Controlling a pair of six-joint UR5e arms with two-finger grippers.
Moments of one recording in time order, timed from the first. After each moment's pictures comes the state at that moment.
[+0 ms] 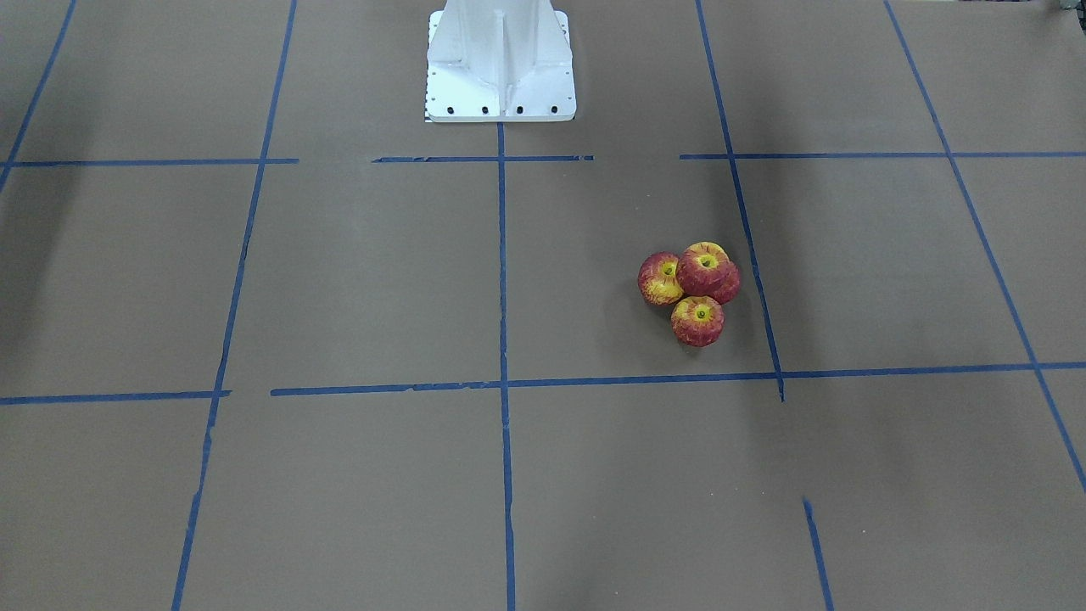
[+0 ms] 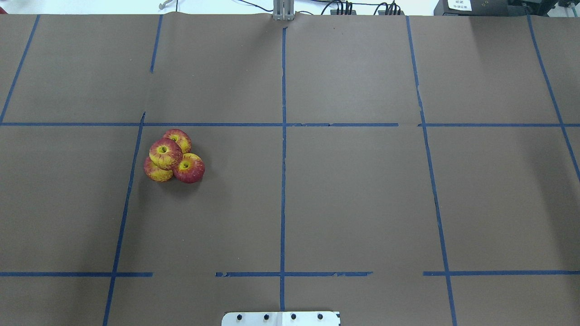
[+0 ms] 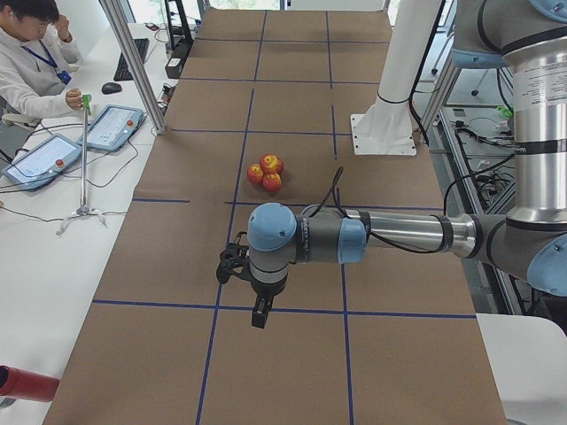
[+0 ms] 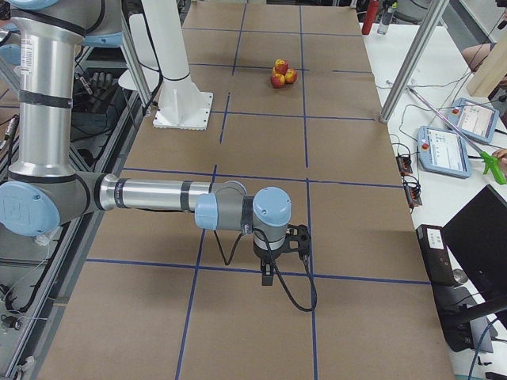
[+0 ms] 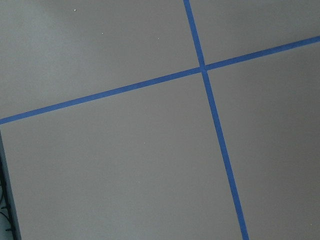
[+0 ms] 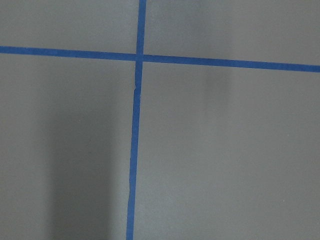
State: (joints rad) left arm -1.67 -1.41 -1.79 -1.53 -2.31 0.27; right arm 1.59 -1.71 1.71 -1.58 2.29 -0.06
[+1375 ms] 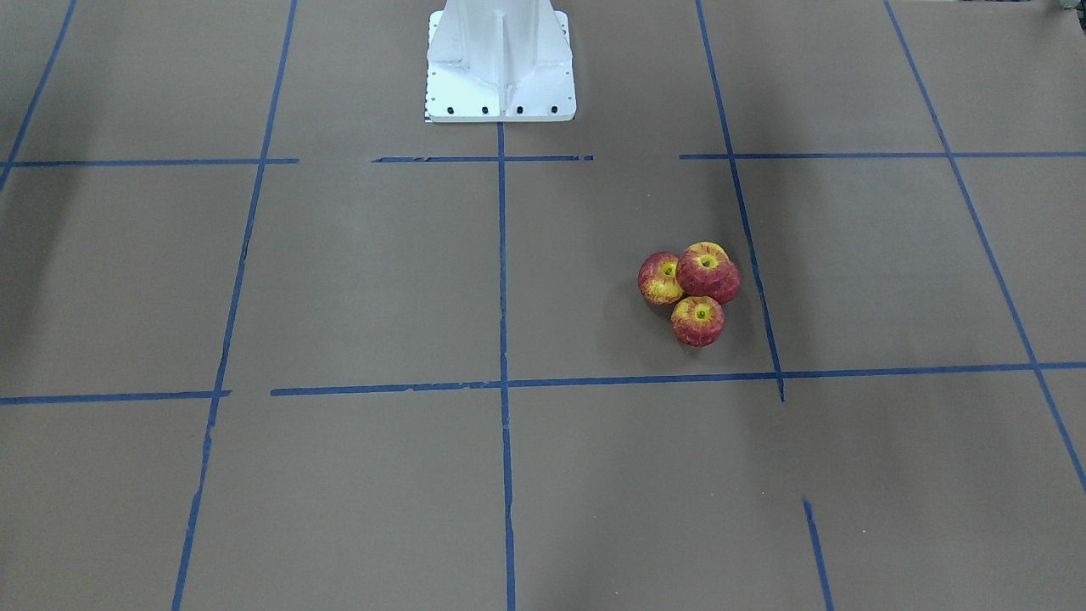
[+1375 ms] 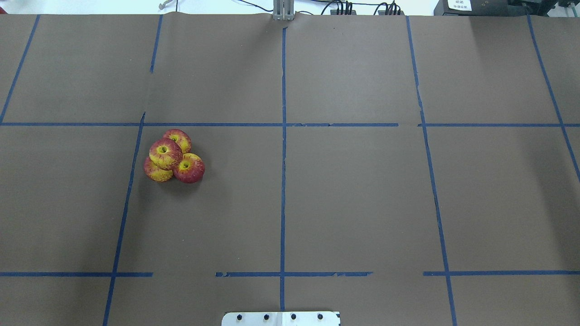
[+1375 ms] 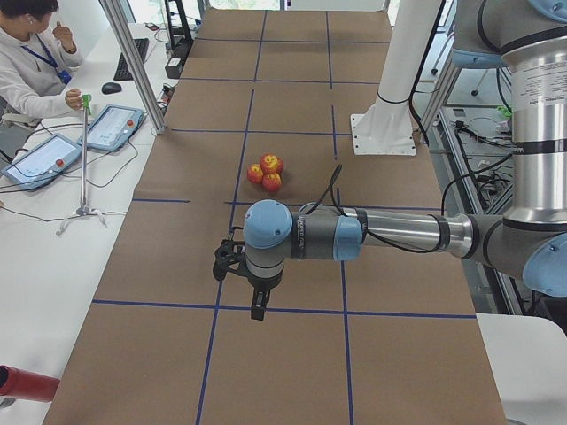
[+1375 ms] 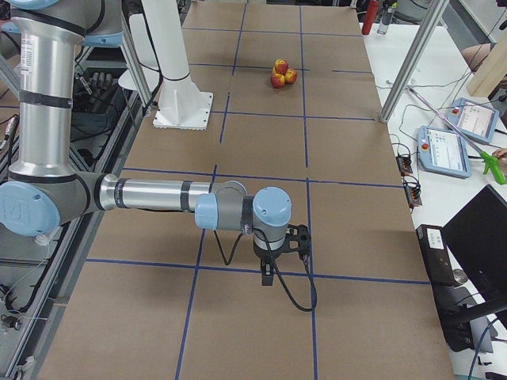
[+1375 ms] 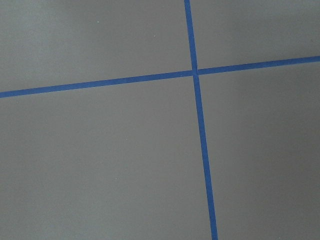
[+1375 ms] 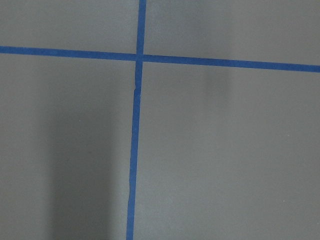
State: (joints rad) left arm -1.67 -1.44 -1.79 -1.53 -2.35 0.17; right arm 1.59 -1.71 1.71 -1.58 2.29 -0.06
